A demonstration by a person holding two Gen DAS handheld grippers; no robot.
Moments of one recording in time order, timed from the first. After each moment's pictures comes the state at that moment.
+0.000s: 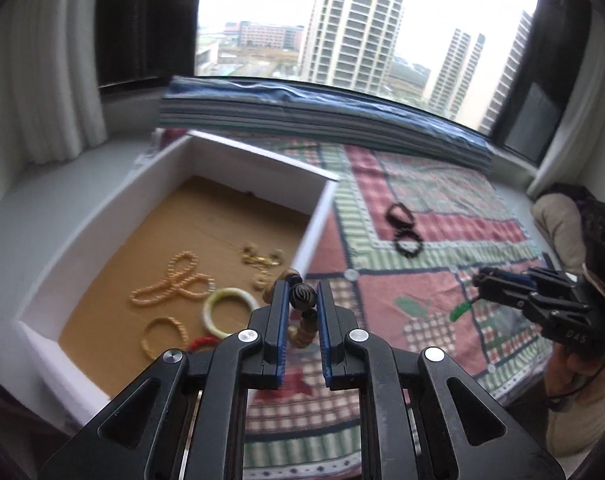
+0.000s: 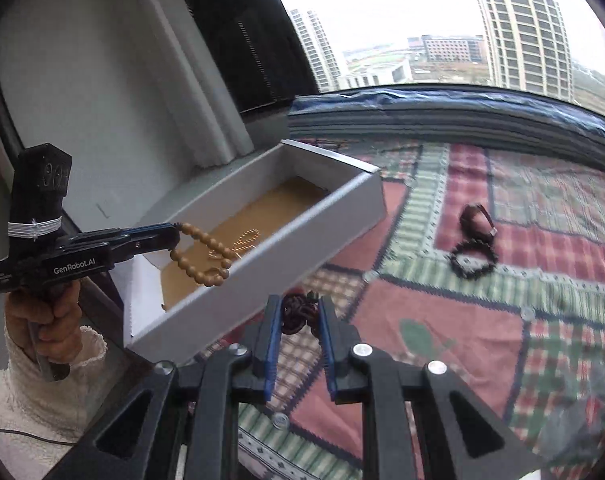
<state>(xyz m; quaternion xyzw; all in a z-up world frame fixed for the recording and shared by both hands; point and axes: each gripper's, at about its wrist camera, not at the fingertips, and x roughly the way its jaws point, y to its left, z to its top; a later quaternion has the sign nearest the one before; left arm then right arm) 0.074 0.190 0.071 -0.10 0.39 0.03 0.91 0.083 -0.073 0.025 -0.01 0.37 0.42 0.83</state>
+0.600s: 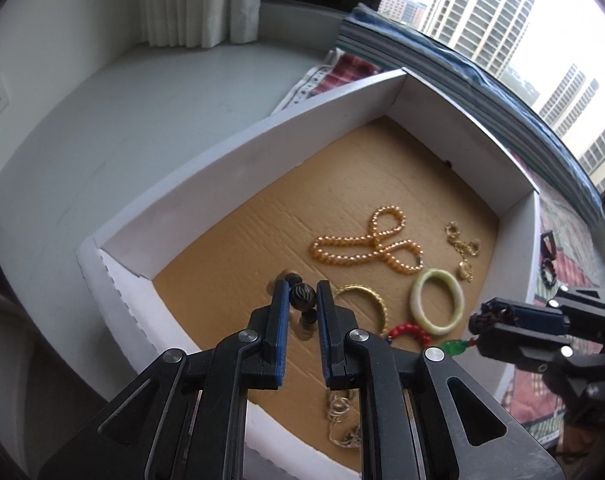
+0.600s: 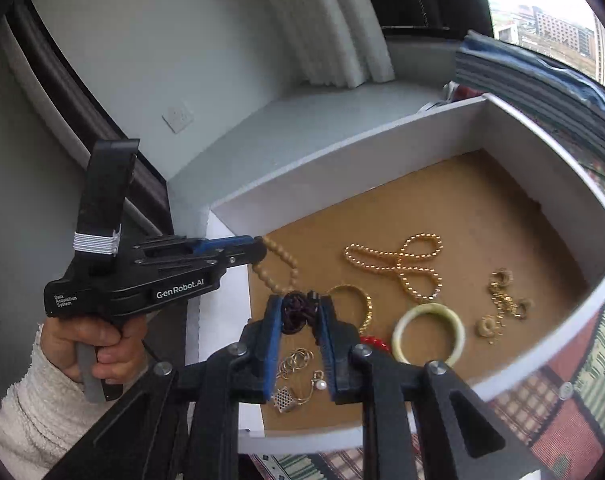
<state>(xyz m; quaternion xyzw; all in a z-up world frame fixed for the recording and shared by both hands) 0.074 0.369 -0.040 -0.20 0.48 0.19 0.84 0.099 0.215 -0.041 -0.10 0.48 0.54 0.68</state>
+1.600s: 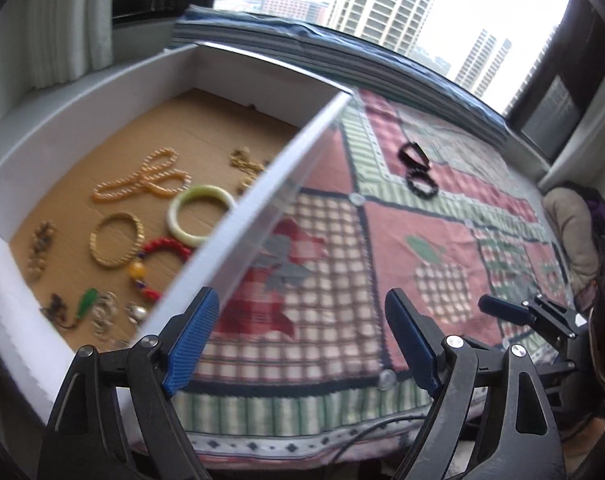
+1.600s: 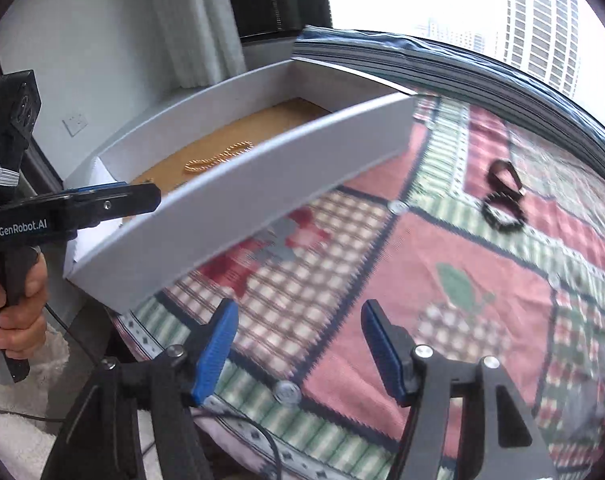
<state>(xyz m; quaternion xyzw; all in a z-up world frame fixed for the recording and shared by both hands) 0.063 0.133 -0.045 -0.15 0.45 0.01 0.88 0.029 -0.060 -0.077 -0.11 0.45 0.32 0.83</state>
